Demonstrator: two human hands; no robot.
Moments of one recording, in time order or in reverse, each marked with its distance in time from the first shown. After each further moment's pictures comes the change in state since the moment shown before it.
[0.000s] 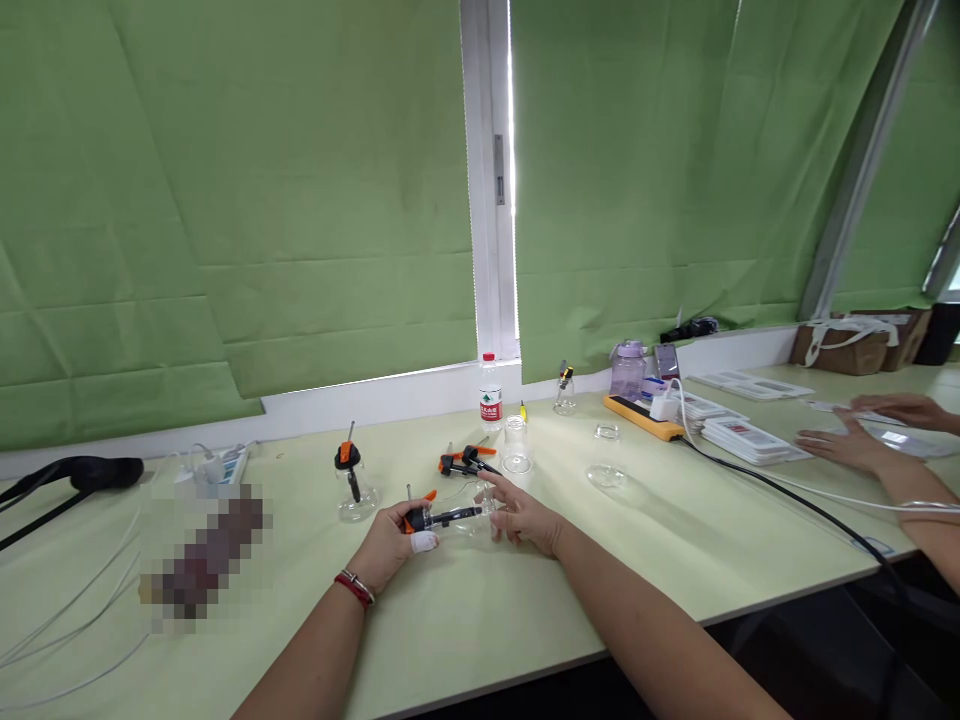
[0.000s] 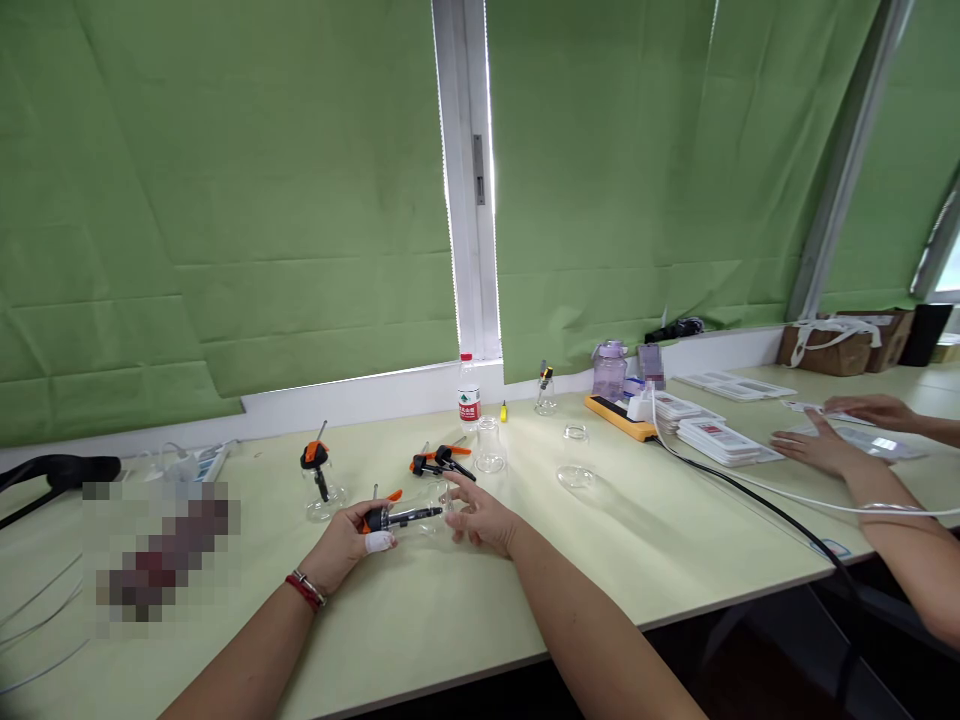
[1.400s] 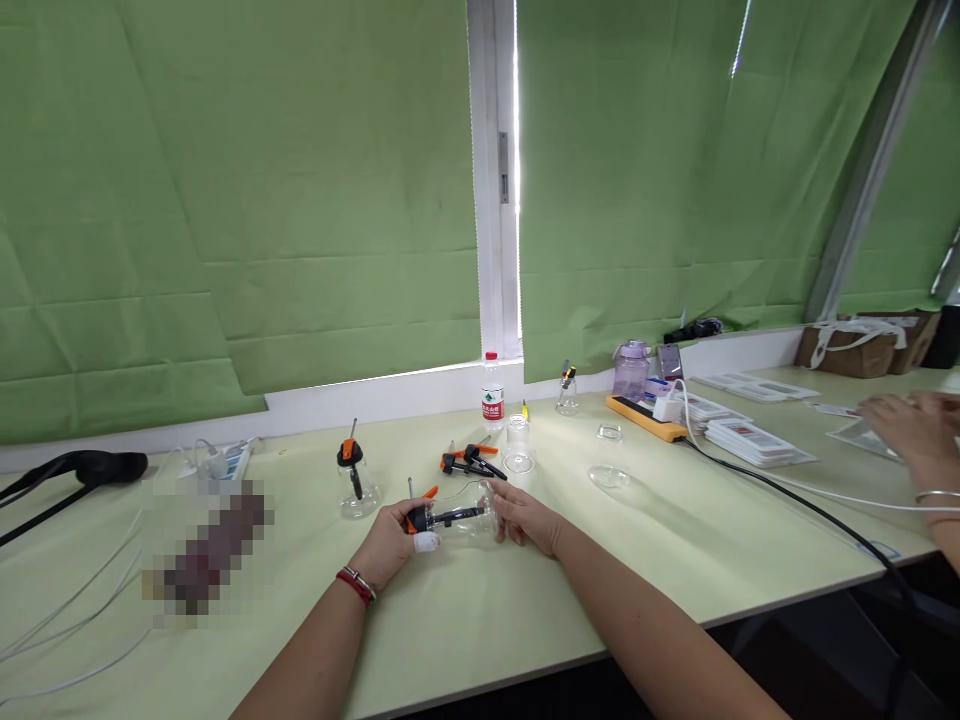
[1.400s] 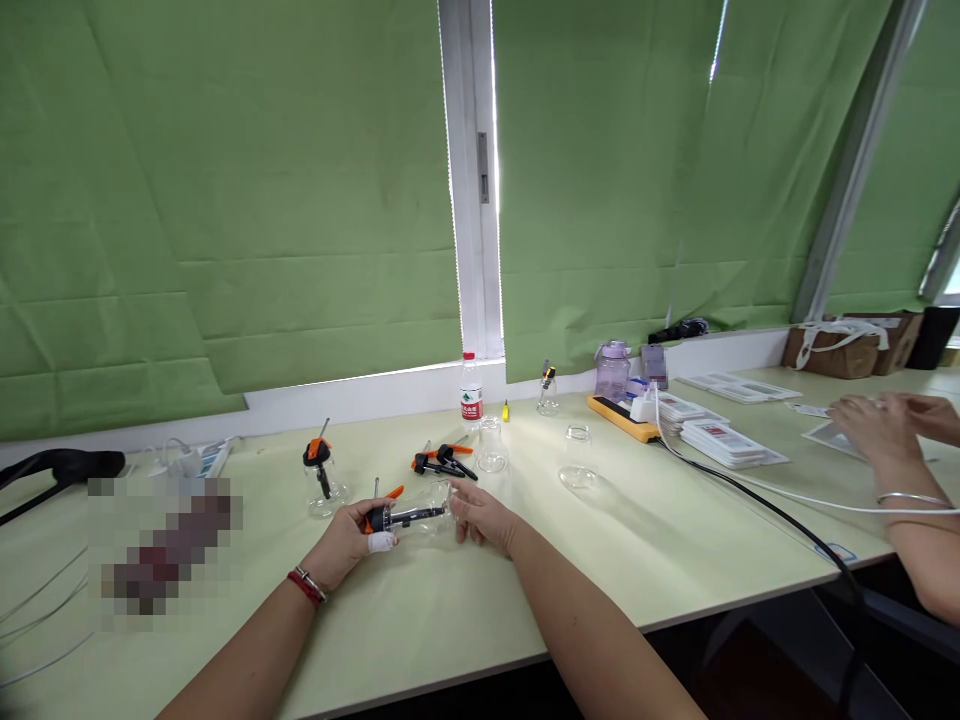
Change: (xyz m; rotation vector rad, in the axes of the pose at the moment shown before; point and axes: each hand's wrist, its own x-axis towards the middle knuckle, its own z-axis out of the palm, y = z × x) left_hand 0.001 -0.001 0.000 0.019 -0.019 0.010; right_hand 0.007 0.008 0.001 -0.007 0.044 0.045
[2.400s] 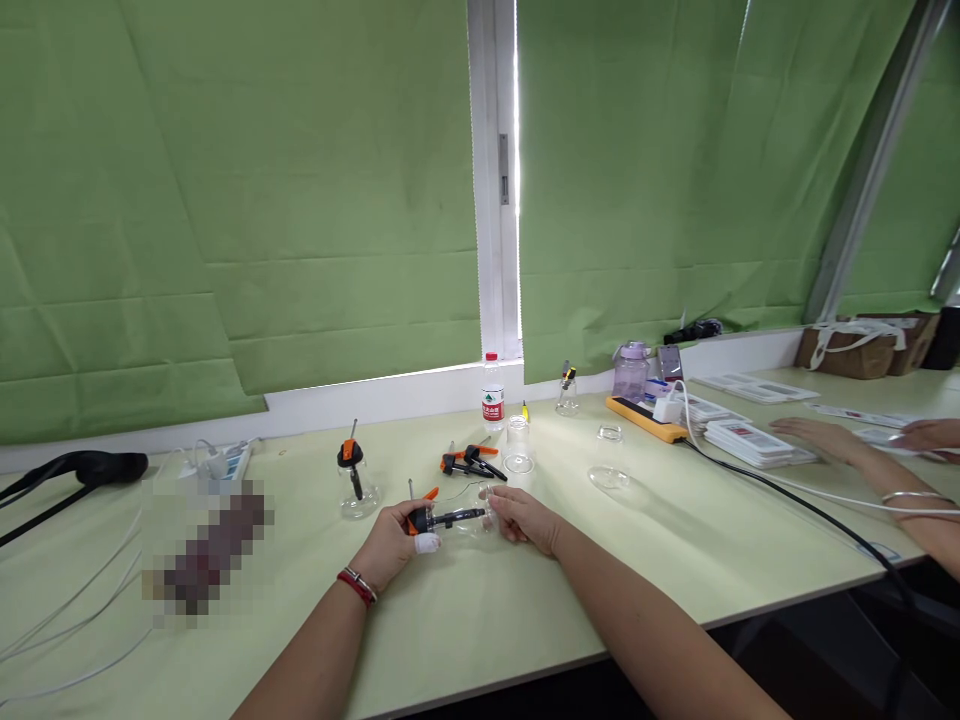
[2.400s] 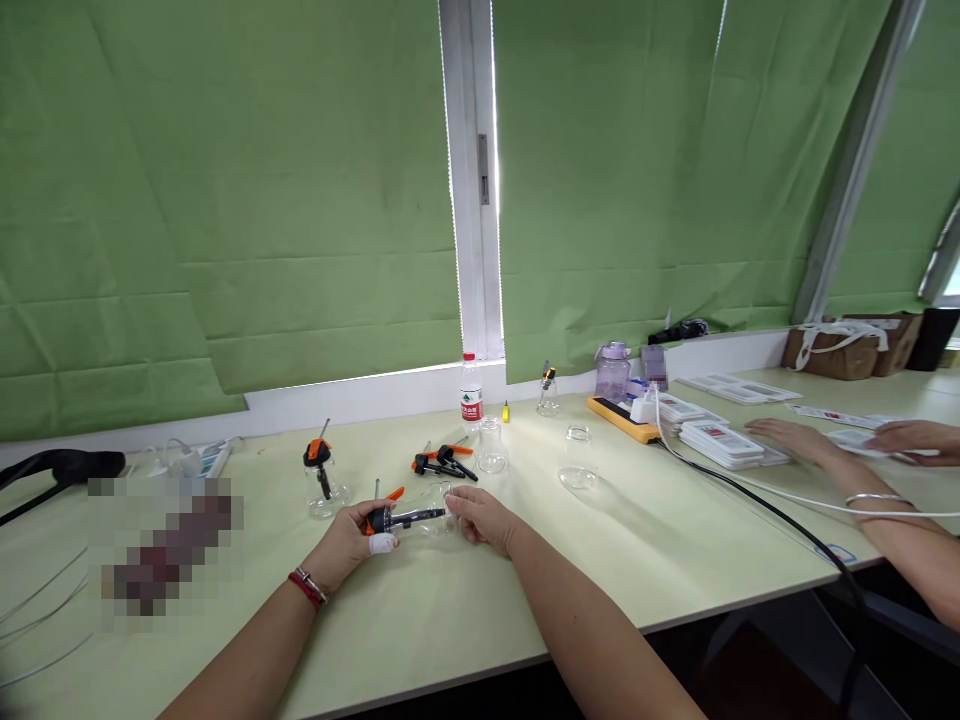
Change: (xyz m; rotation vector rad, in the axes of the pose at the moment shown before) left_hand -0.001 0.000 0.000 0.016 0.002 0.006; right_hand -0.001 -0.008 0.003 -0.011 -0.012 0.017
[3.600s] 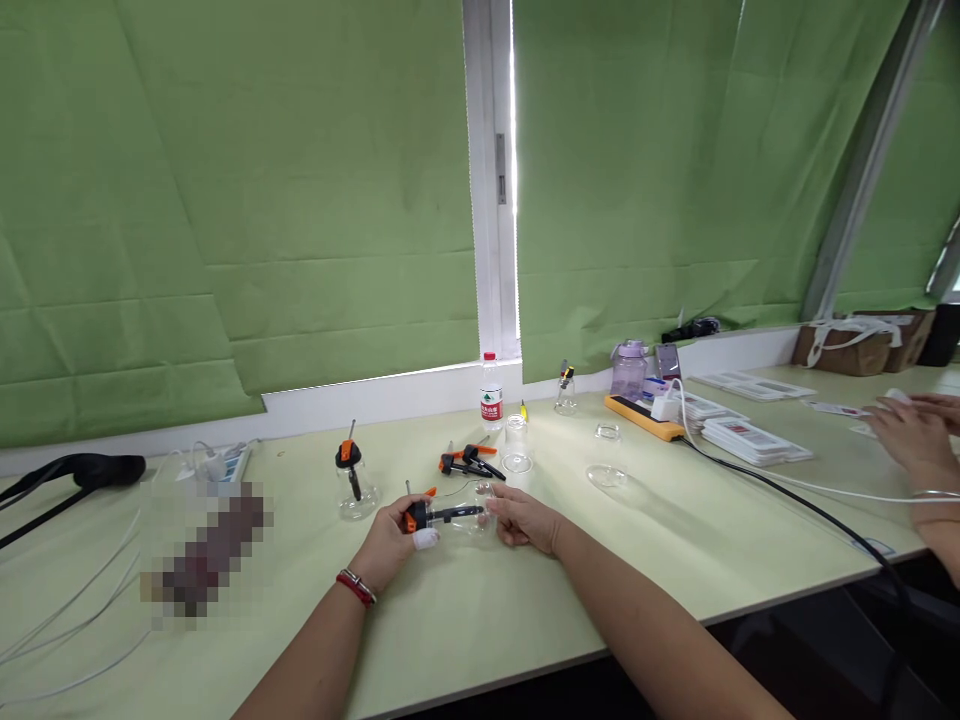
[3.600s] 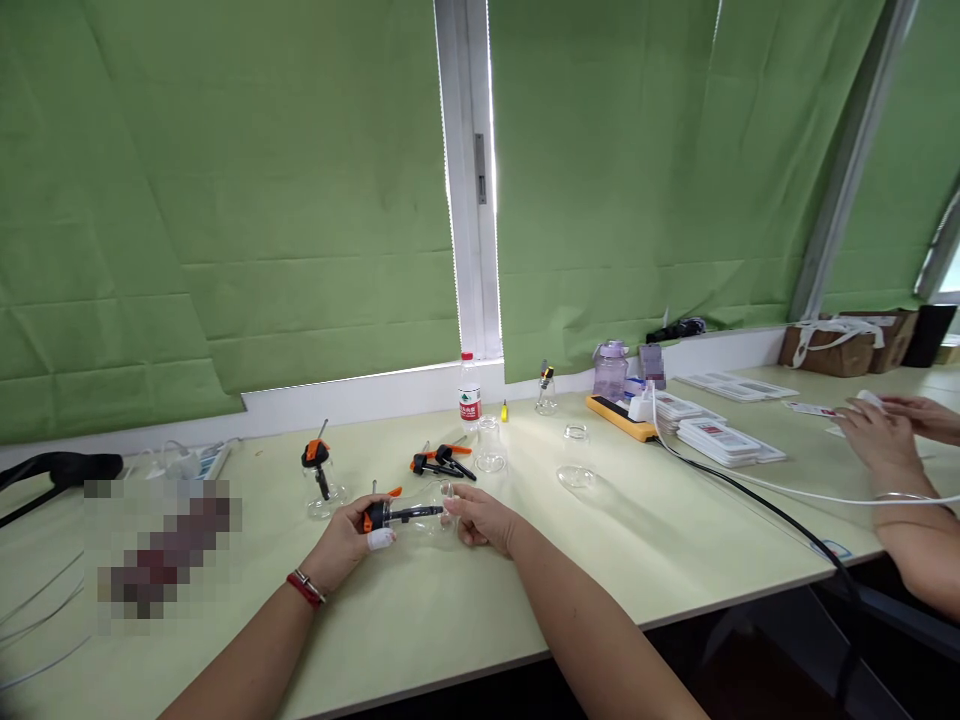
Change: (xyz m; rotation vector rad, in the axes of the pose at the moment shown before) left_hand -0.002 0.001 0.000 0.049 0.024 0.101; right_hand -0.005 -0.006 0.000 0.091 -0.063 0.050
